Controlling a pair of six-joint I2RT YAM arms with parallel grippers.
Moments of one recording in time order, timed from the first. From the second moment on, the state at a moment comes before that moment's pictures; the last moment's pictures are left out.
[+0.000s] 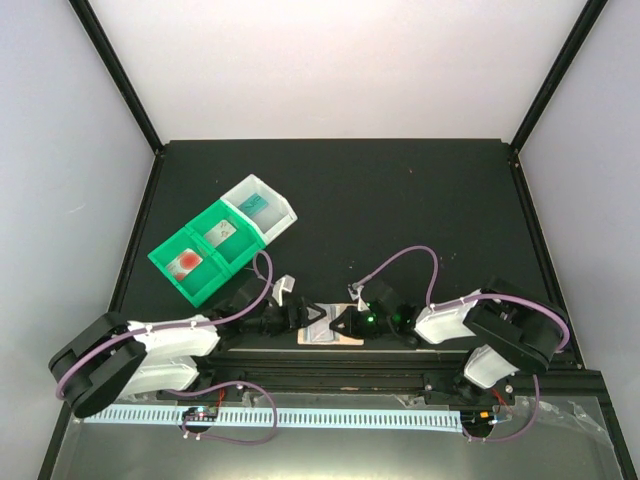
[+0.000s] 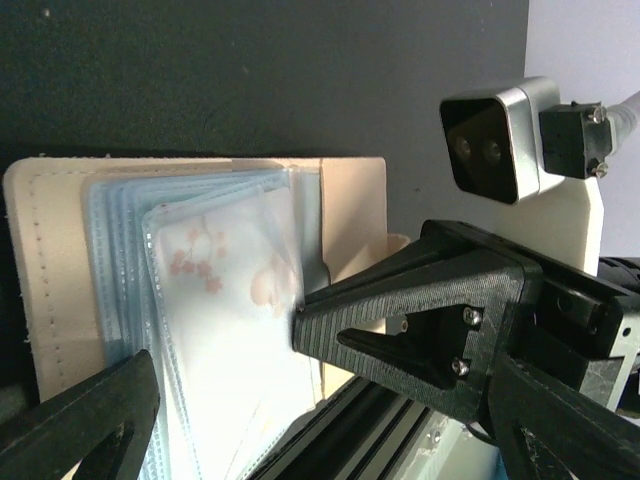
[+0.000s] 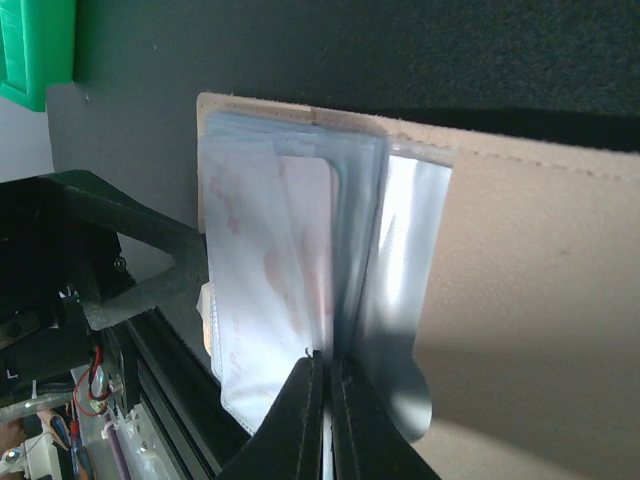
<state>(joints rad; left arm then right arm) -0.80 1.15 0.18 0.37 0.43 -1.13 0.97 1.54 0.35 0.47 -0.35 1.08</state>
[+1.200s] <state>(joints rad) -0.91 1.17 0.28 0.25 0.30 -1.14 0.97 1.53 0.34 0.47 -0.34 1.05</state>
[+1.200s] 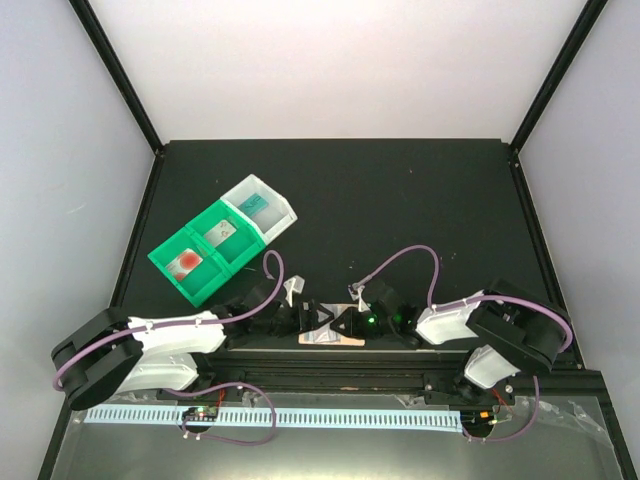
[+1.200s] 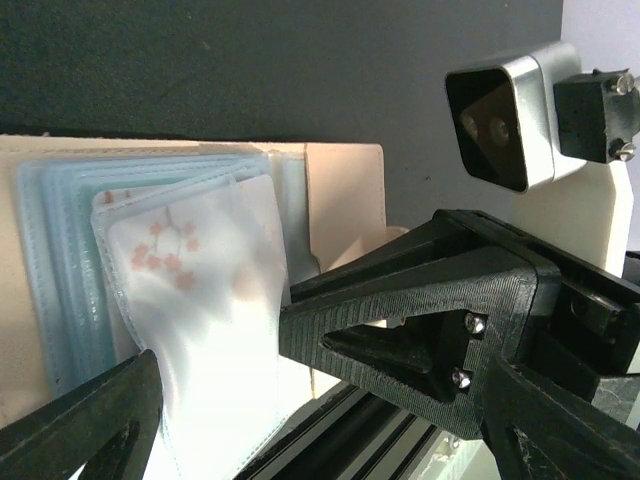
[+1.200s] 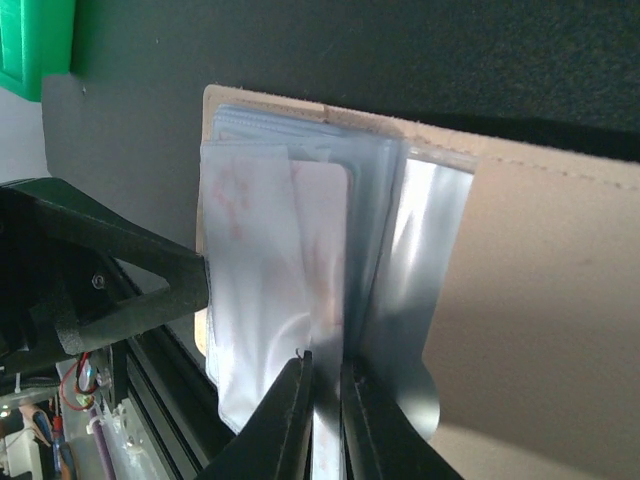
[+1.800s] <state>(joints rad) -0.93 1.16 0.29 0.26 0.31 -1.15 0.97 1.49 0.34 0.42 -0.31 1.00</state>
